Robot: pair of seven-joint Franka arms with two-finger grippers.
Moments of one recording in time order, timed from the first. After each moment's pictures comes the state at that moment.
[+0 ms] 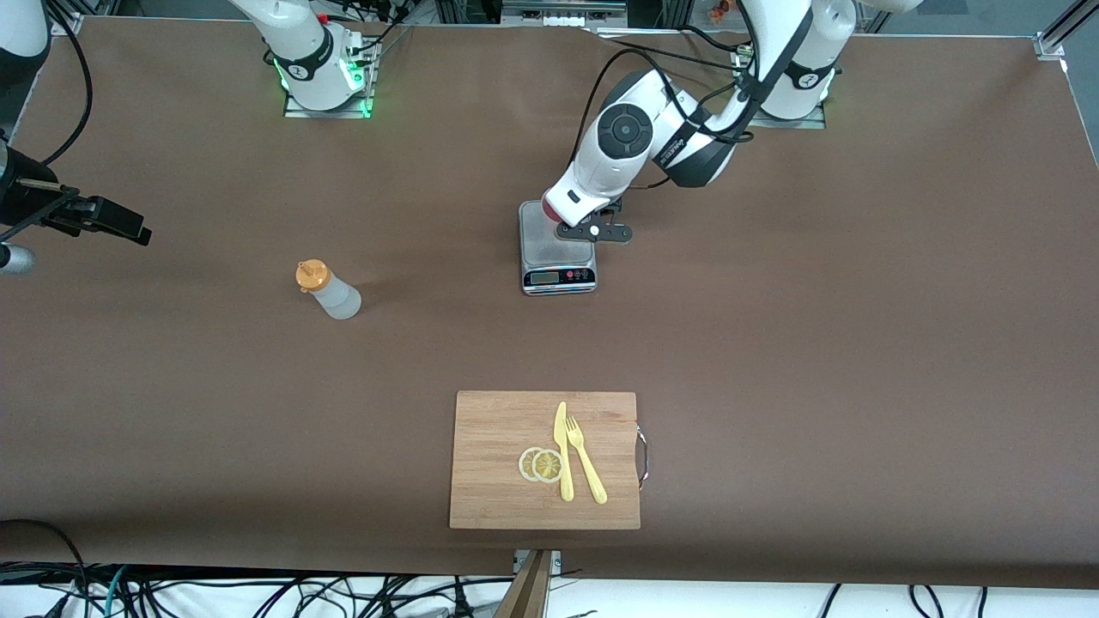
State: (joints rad) left arm -0.56 0.40 -0.27 -1.97 -0.21 2.32 -0.68; right arm -0.02 0.09 -0.04 -1.59 0.01 1.61 0.07
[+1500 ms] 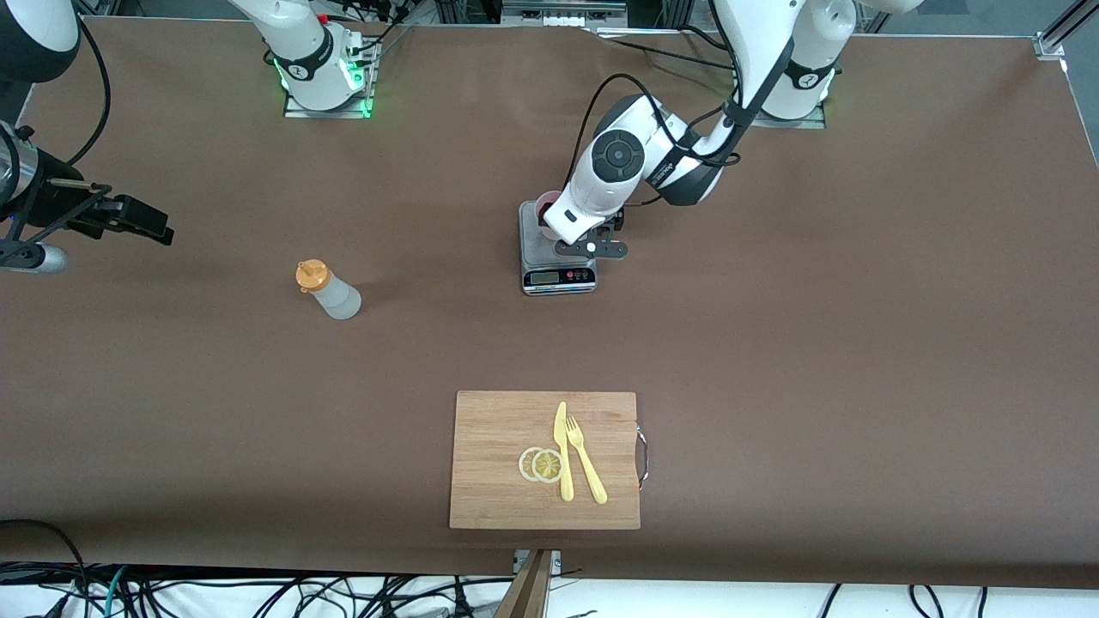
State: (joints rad) left arm -0.59 0.47 -0.23 -1.94 -0.20 2.36 -0.68; right arm 0.02 0.09 -0.03 -1.59 0.01 1.61 0.08
